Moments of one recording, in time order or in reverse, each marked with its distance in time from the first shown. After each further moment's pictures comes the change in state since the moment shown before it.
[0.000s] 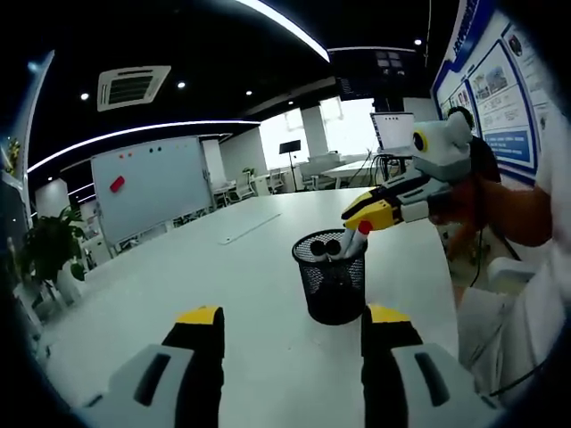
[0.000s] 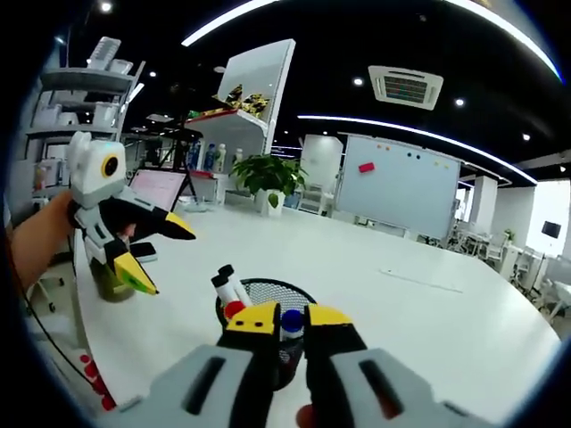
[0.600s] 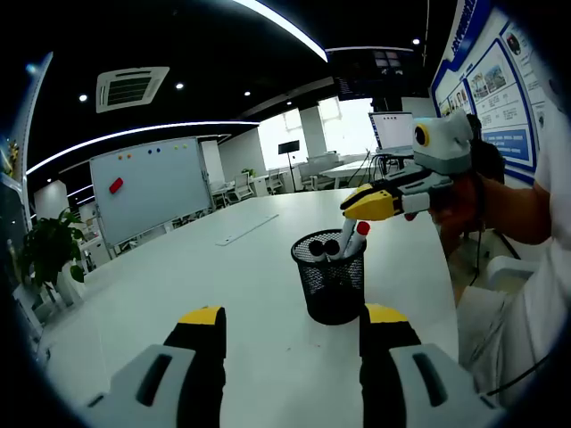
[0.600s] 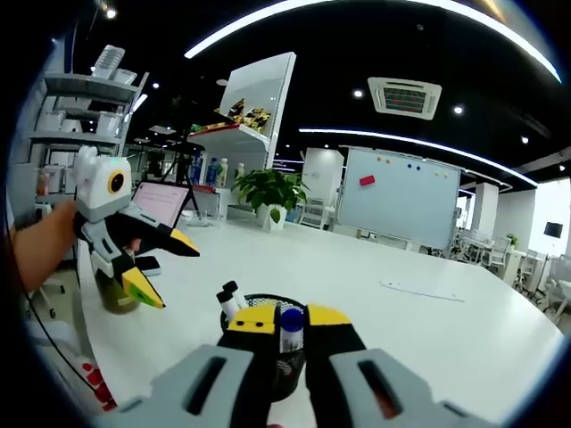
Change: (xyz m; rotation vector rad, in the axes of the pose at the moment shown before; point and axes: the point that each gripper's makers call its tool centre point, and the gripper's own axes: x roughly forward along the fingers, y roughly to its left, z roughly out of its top) left arm 0.002 0.000 0.001 0.006 -0.002 -0.004; right arm -0.010 -0.001 0.018 0.025 -0.088 0.005
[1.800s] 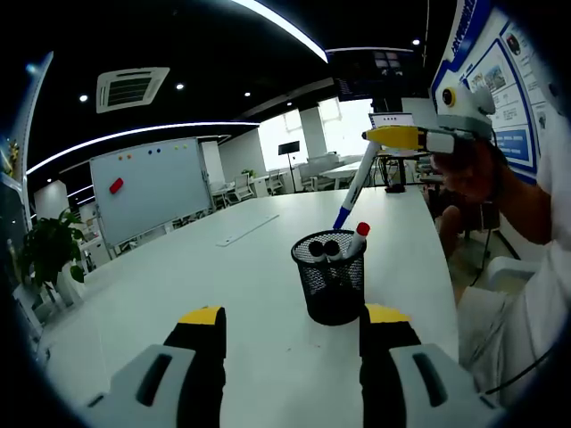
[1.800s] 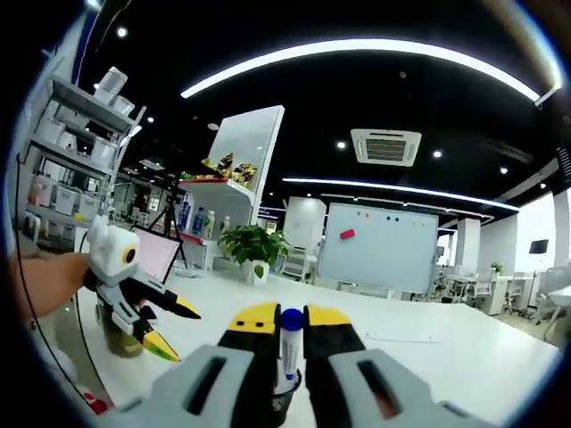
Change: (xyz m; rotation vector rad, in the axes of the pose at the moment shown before) left arm 0.000 0.006 -0.002 -0.001 -0.004 -0.002; right arm -0.050 -0.011 0.082 -0.011 -0.253 -0.116
